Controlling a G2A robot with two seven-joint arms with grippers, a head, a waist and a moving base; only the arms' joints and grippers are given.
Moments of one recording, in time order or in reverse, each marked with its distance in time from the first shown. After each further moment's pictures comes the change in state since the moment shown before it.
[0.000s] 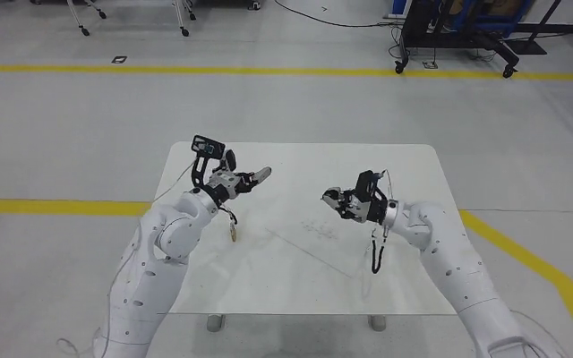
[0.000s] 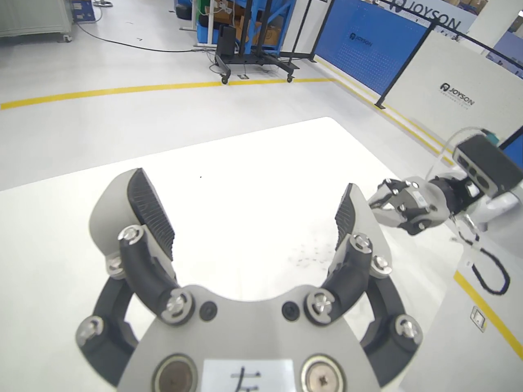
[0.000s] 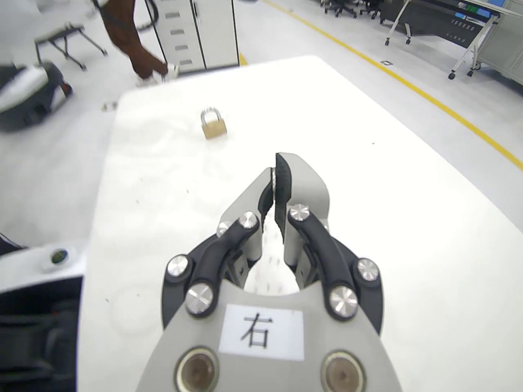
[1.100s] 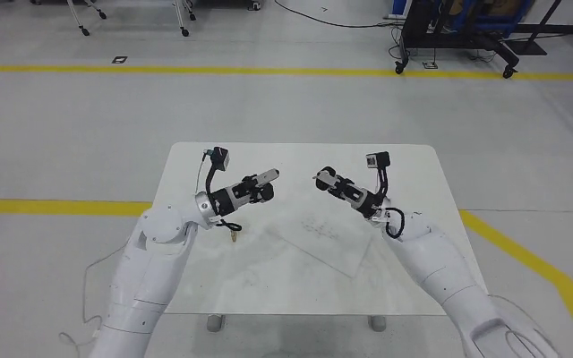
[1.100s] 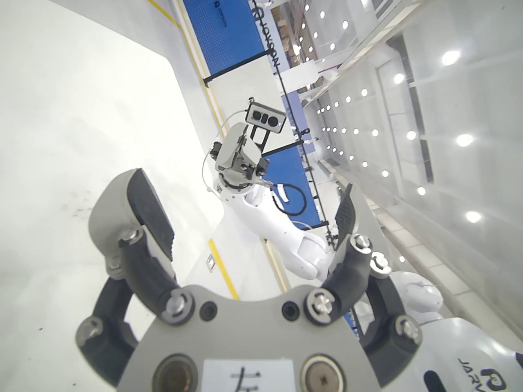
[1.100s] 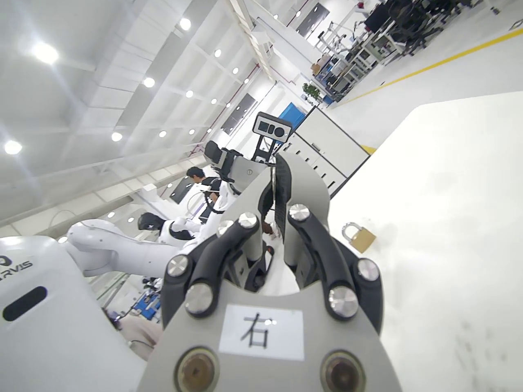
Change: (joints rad) left arm -0.059 -0.010 0.028 0.137 -1.006 0.135 -0.443; right arm 0.109 -0.051 -0.213 0.186 1.472 0.087 0.710
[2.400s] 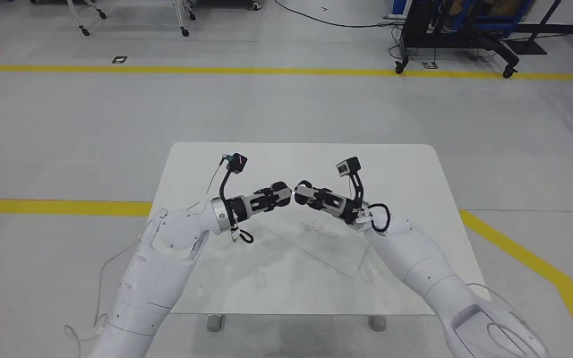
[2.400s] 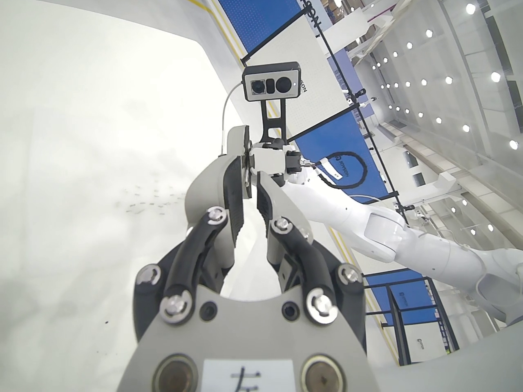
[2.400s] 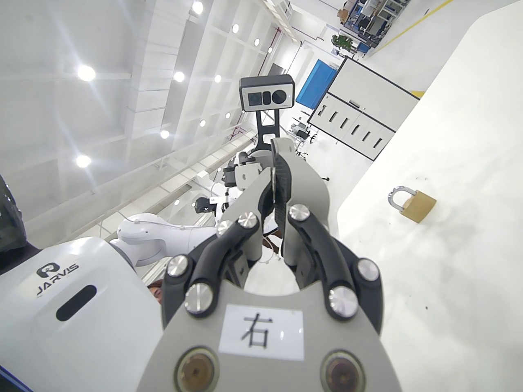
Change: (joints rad) left arm -0.008 0.025 0.093 -0.017 0.223 -0.088 0.066; right arm 0.077 -0.080 -0.117 0.135 0.235 0.068 0.251
